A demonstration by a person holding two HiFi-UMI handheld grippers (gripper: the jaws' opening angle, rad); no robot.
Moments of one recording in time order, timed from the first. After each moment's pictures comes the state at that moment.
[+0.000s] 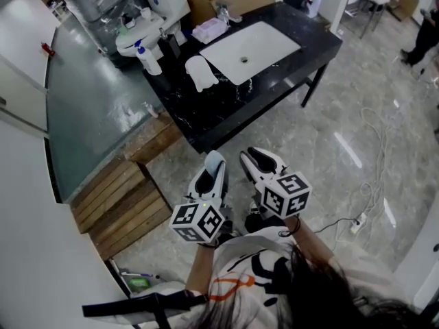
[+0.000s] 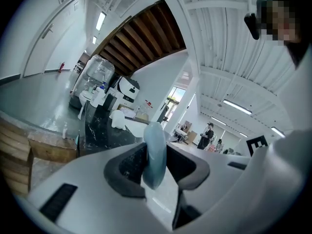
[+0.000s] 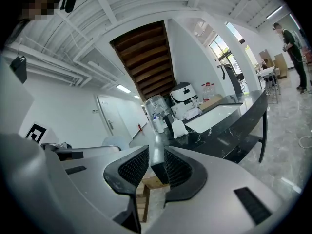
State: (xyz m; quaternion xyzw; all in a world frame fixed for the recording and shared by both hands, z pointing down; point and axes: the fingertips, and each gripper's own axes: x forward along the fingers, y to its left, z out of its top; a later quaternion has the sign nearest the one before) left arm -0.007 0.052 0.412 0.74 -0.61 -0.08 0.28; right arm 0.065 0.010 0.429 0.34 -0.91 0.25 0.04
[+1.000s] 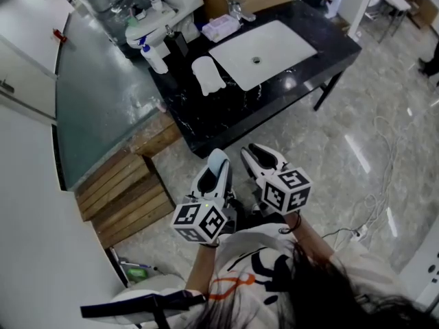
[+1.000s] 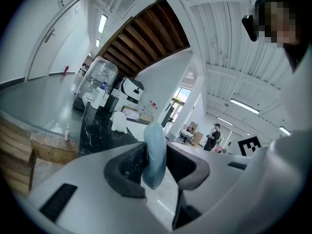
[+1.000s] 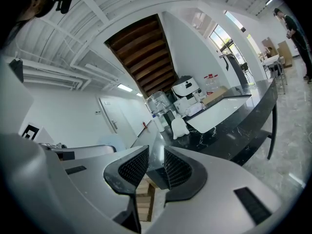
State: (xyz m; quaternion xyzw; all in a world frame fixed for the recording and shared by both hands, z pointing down) left arm -0.004 0.000 0.414 0.71 -0.64 -0.08 0.27; right arm 0.054 -0.053 0.444 0.30 -0.91 0.28 0.04
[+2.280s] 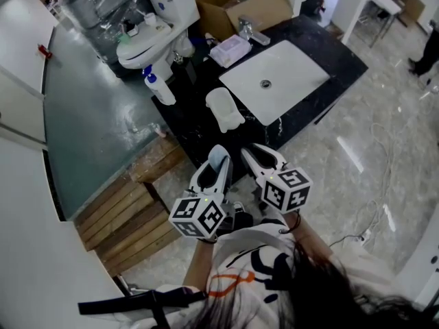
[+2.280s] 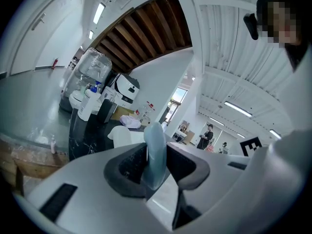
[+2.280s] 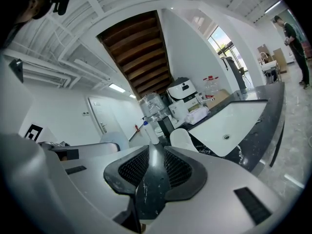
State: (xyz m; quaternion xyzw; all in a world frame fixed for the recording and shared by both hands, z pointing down) left arm -0.117 -0.128 0.405 0.75 -0.59 -0.08 0.28; right arm -0.054 -0.168 0.434 0.35 -0.90 0.27 0.04
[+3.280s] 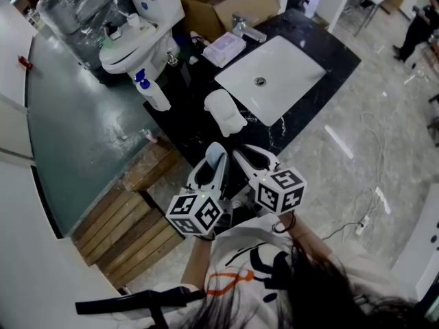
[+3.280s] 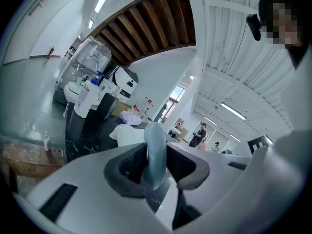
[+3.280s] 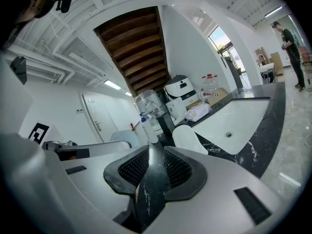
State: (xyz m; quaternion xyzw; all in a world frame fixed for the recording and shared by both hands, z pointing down) left arm -0.154 -0.160 0.428 0.77 -0.55 -0.08 0.31; right arm -0.101 -0.180 0.448 0.37 -0.89 0.27 0.06
